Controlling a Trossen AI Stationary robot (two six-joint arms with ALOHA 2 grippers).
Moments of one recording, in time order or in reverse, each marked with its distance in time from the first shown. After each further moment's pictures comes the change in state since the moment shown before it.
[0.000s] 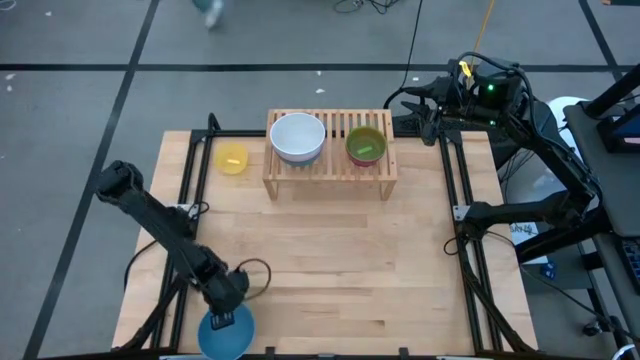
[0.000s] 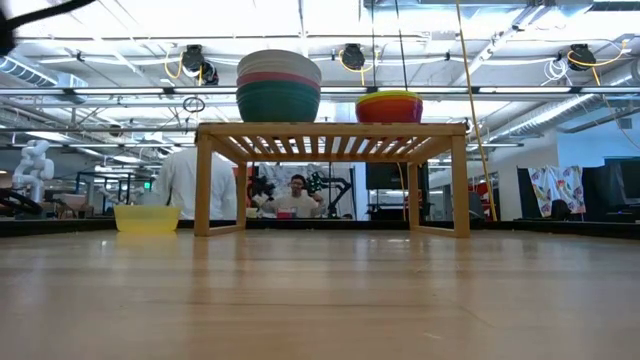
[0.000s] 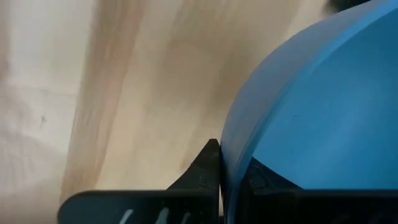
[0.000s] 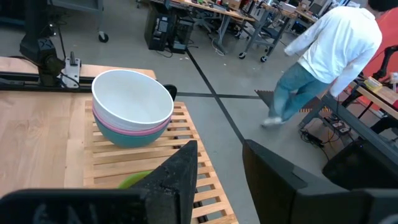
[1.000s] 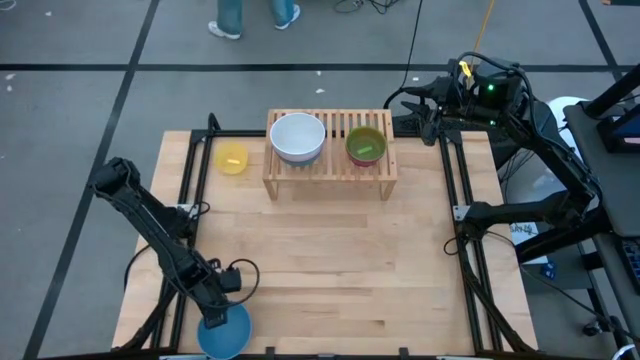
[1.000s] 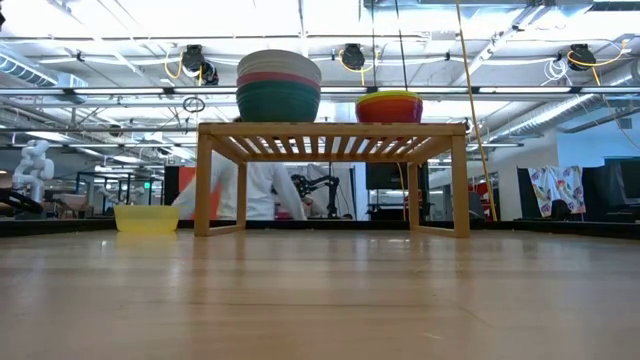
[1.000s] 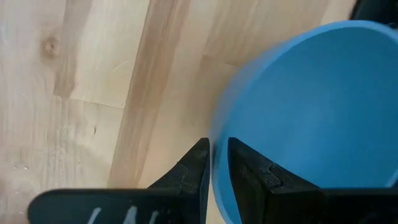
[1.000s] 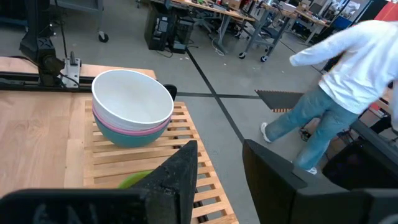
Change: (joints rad) left arm -0.101 -0.045 -0.015 -0.059 -0.223 -0.013; right arm 0.000 0.000 0.000 -0.001 0.000 0.000
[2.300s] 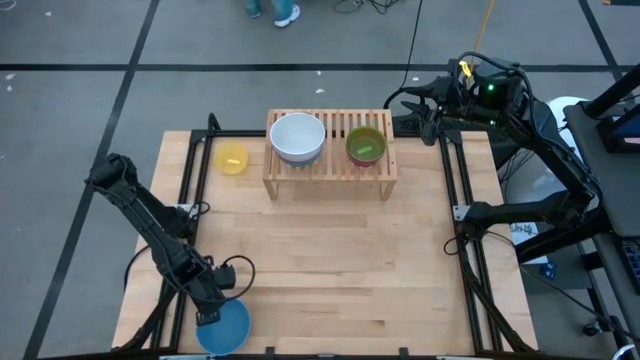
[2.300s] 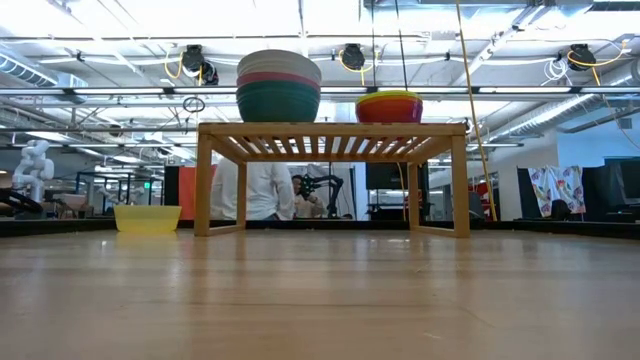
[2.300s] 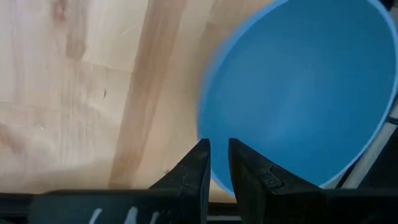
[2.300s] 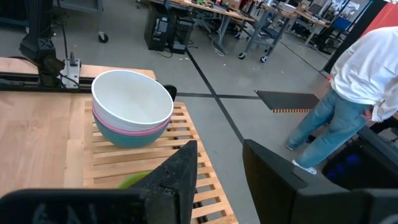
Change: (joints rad) left arm 0.002 -0.054 0.032 -0.112 0.081 -0.009; right arm 0.000 0.000 0.000 0.002 0.000 0.000
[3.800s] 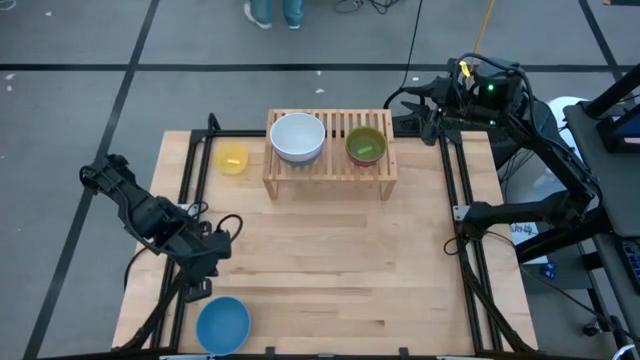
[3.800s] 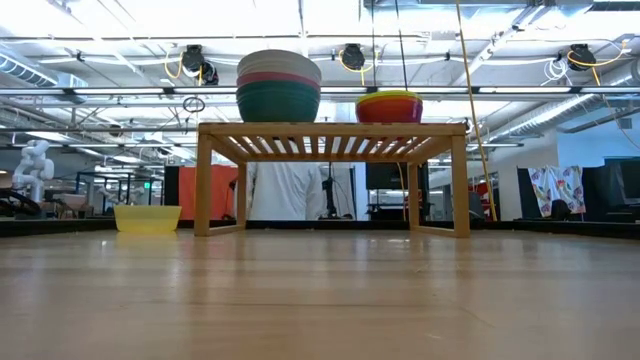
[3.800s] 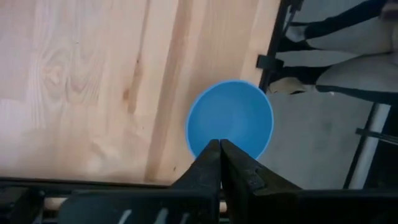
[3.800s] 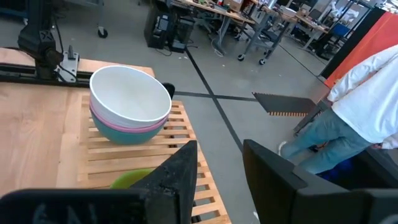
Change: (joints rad) left arm 0.203 -0.006 0.671 -0.588 -0.076 0.268; right arm 0.000 0.000 0.000 0.000 0.001 -0.045
